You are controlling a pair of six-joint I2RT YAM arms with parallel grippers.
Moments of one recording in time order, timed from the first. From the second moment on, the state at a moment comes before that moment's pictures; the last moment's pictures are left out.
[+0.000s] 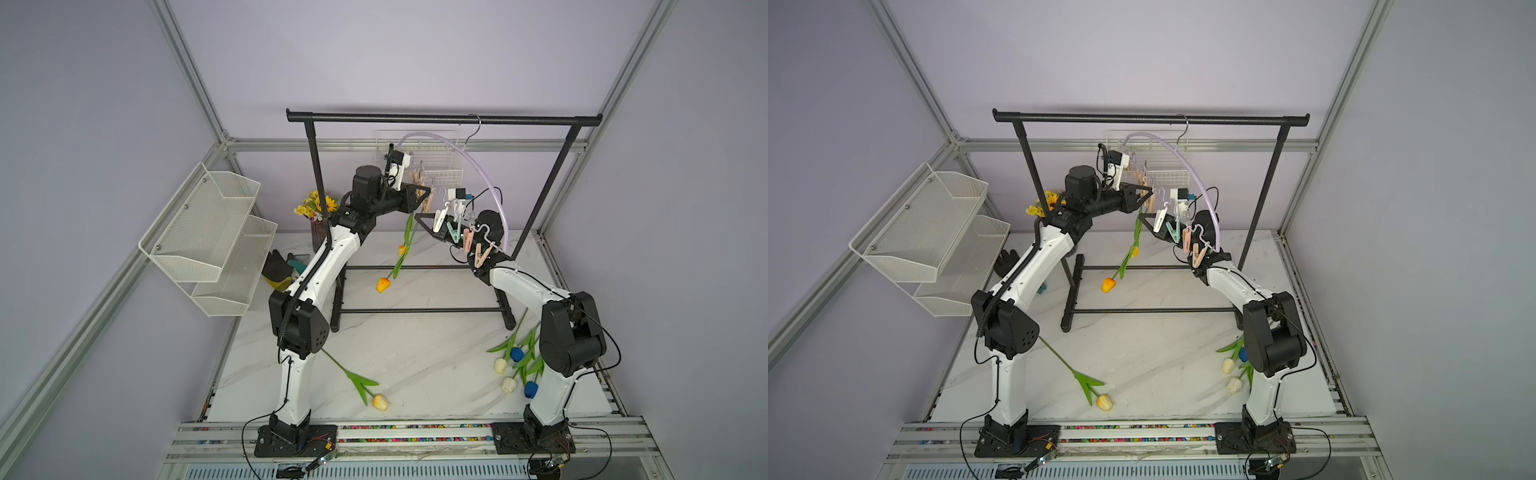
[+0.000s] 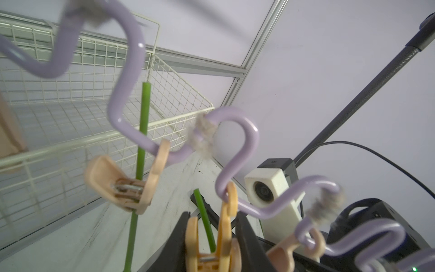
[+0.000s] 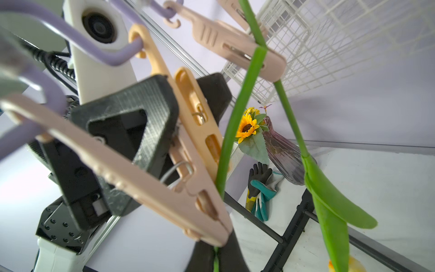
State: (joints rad) left arm -0.42 2.10 2.28 -0.28 0.53 -0.39; right arm 0.32 1.85 1.41 0.63 -0.75 0.98
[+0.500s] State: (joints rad) left arm -0.42 2.10 2.28 -0.25 0.55 -0.39; right arm 0.32 1.86 1.41 0.68 -0.75 1.03
